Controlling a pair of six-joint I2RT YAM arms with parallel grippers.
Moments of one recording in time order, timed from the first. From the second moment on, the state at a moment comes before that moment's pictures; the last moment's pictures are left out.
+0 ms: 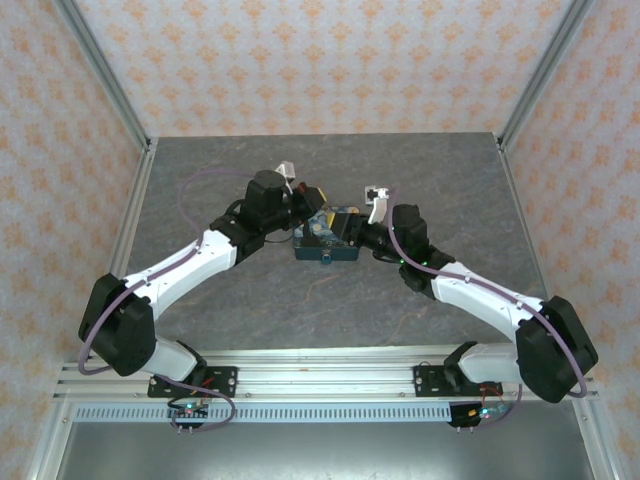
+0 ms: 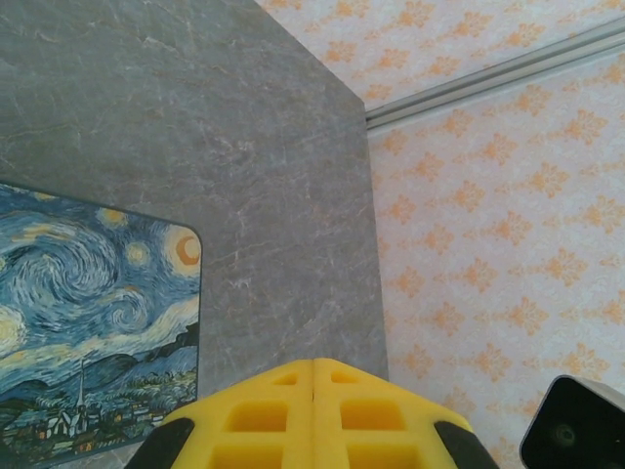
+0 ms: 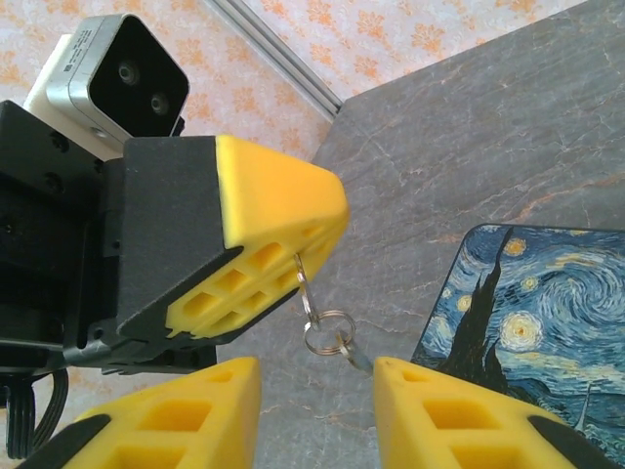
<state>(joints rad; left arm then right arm) -0.55 1.45 1.07 -0.03 0.18 -1.07 0.62 1.26 0.71 0.34 -0.30 0.72</state>
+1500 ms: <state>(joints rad) -0.55 1.60 1.46 -0.59 0.28 -1.13 0.69 1.24 0.82 -0.02 -0.10 0.35</state>
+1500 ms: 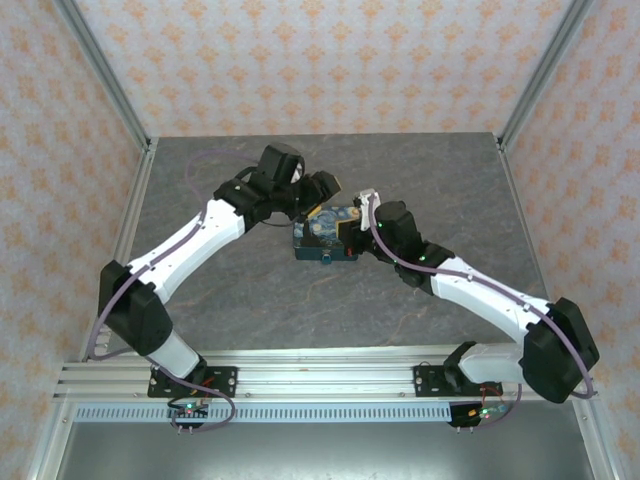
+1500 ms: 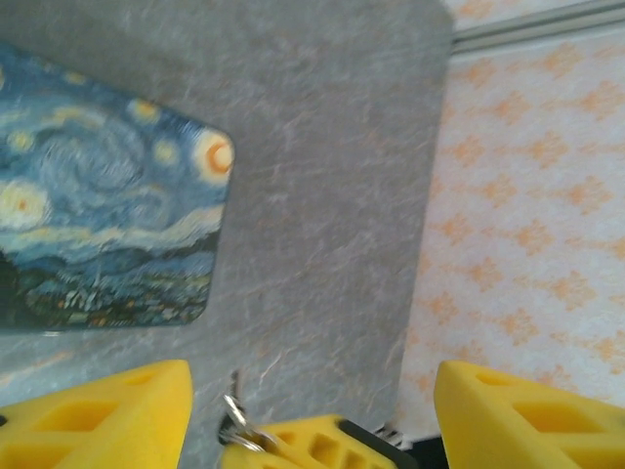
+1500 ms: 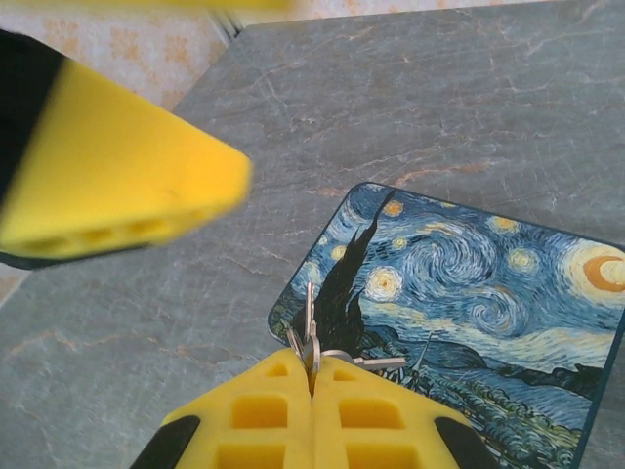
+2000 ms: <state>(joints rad) -0.55 1.68 1.52 -0.71 0.35 -1.17 0.72 1.21 0.83 -0.07 -0.04 0.20</state>
